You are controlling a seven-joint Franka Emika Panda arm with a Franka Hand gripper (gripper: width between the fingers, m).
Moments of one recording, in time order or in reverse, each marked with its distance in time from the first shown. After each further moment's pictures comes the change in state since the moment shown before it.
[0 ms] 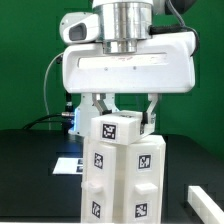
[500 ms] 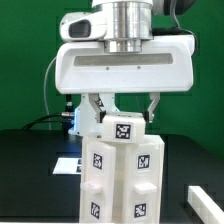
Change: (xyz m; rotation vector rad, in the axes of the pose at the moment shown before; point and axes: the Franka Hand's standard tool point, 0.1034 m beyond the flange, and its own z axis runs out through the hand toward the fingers) arm 0.001 0.002 0.000 -0.004 0.001 -0.310
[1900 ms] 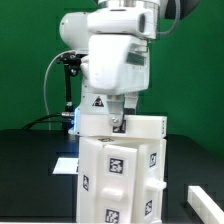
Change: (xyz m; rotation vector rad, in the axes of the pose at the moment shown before) arm 0.008 0.003 -0.002 -0.081 -0.027 -1.308
